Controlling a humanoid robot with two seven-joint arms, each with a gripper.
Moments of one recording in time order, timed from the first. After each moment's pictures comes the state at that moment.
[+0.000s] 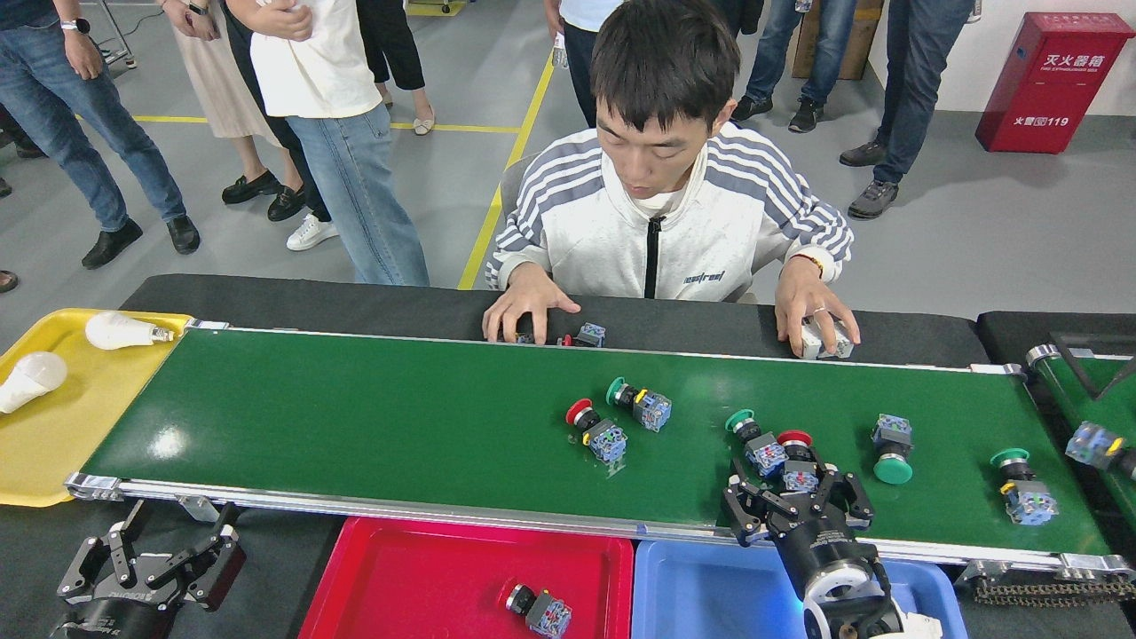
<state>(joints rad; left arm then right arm) 0.06 0.20 0.39 -1.41 -1.45 -0.45 0.03 -0.14 -0.04 0.17 -1.34 1.37 0.02 0.08</state>
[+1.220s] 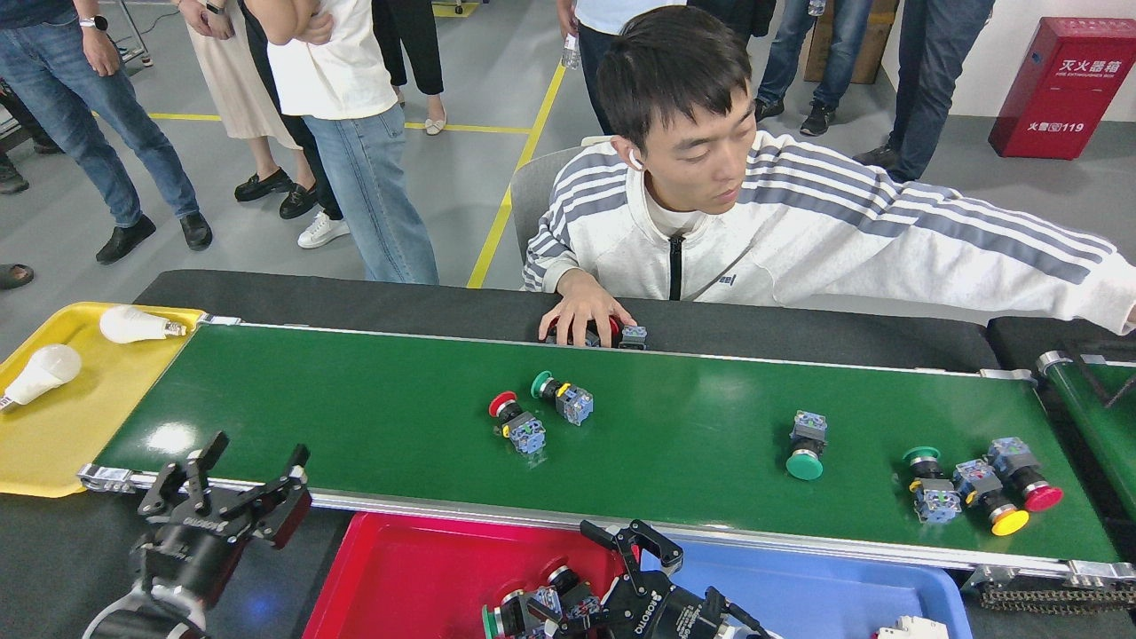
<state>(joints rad) -0.13 0.19 0.12 -1.41 -1.46 -0.41 0.02 -0.03 -0.05 0.37 -1.57 1.33 -0.47 0.01</state>
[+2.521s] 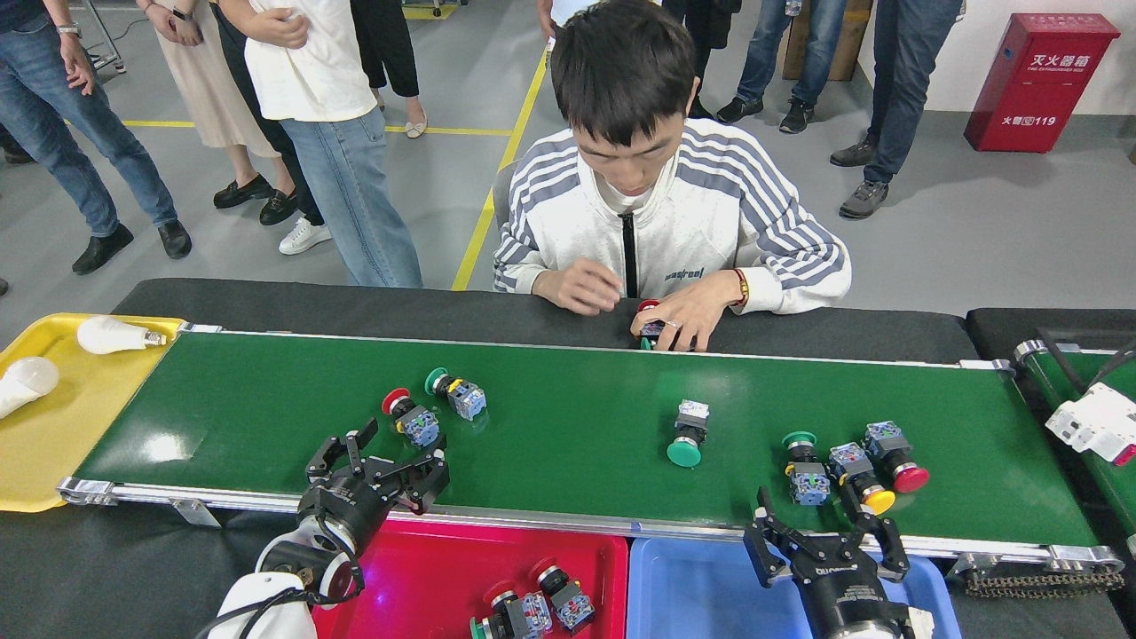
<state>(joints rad) -0.39 0.07 -0.08 -1.00 -1.49 -0.25 -0.07 0.00 0.05 0.09 -1.49 1.46 0.05 0.04</state>
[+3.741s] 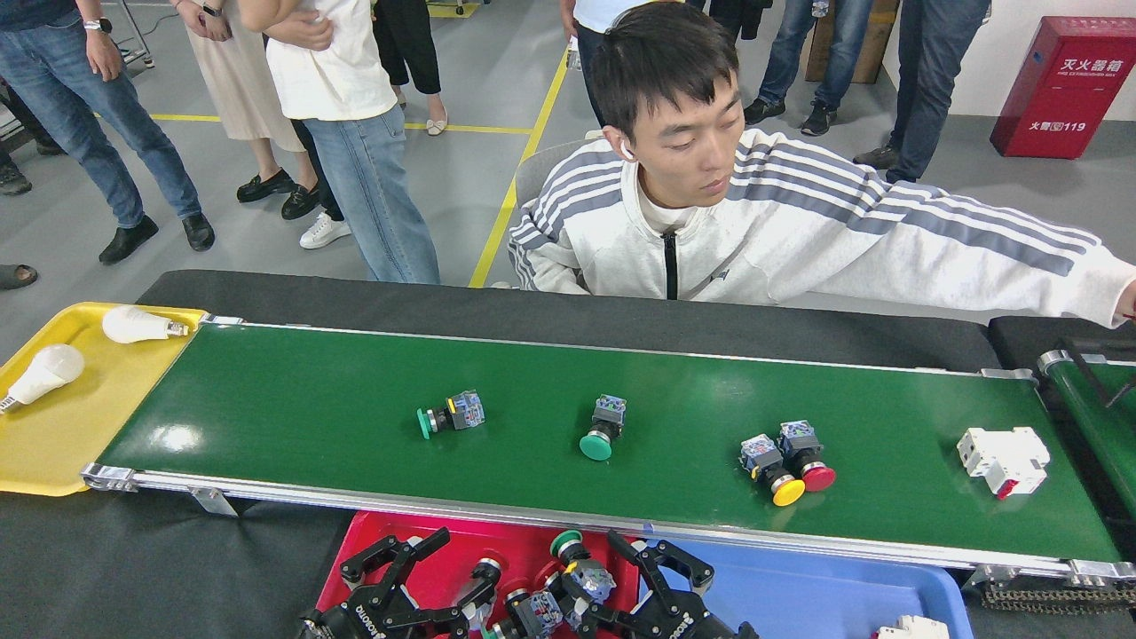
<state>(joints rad) 0.07 0.16 -0.05 -1.56 -1.43 -0.68 -0.02 0.07 -0.02 0.42 -1.62 1.45 -0.36 -0.02</state>
